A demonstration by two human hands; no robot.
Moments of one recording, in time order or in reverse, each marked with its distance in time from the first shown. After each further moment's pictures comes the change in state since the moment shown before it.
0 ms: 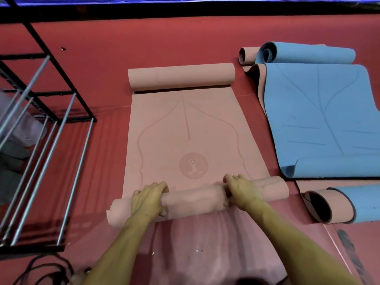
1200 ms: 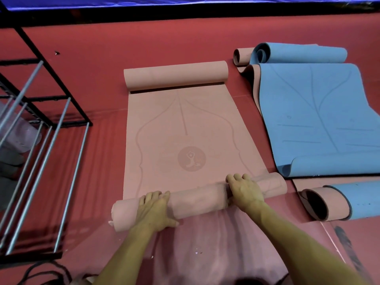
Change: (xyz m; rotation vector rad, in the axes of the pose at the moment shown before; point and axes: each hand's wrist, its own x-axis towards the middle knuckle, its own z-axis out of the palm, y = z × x) left_hand -0.004 0.013 0.023 0.047 -0.115 0.036; right_hand -0.003 0.009 0.012 -0.128 0.107 0.100
